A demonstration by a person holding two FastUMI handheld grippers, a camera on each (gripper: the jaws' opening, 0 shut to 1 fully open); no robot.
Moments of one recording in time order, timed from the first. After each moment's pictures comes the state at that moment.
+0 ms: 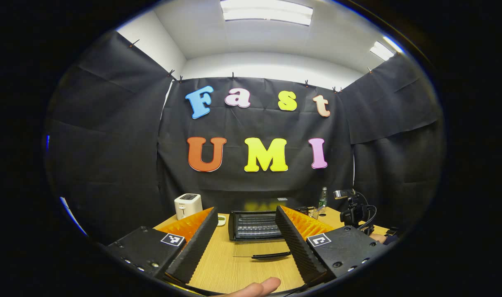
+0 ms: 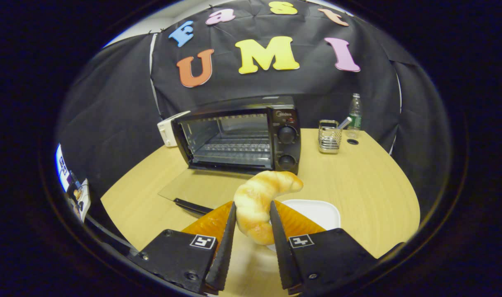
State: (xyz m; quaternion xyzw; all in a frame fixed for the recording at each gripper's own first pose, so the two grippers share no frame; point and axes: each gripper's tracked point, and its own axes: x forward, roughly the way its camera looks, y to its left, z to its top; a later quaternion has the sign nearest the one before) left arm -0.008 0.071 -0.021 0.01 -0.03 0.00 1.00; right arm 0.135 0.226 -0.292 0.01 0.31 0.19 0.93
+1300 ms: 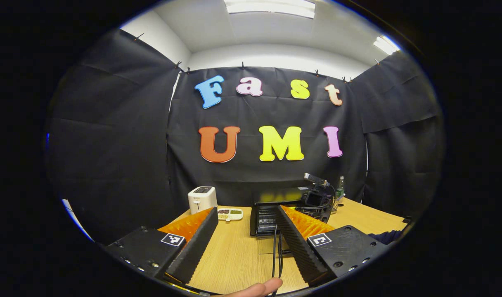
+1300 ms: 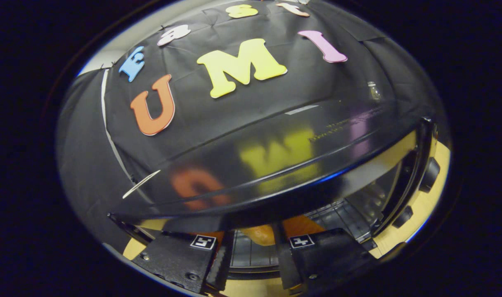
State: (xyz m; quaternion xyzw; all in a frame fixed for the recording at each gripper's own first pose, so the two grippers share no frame) left arm 0.022 0.132 -0.063 0.02 0.01 0.03 1.00; right arm 0.391 0.368 -0.341 0.14 0.21 0.07 0.97
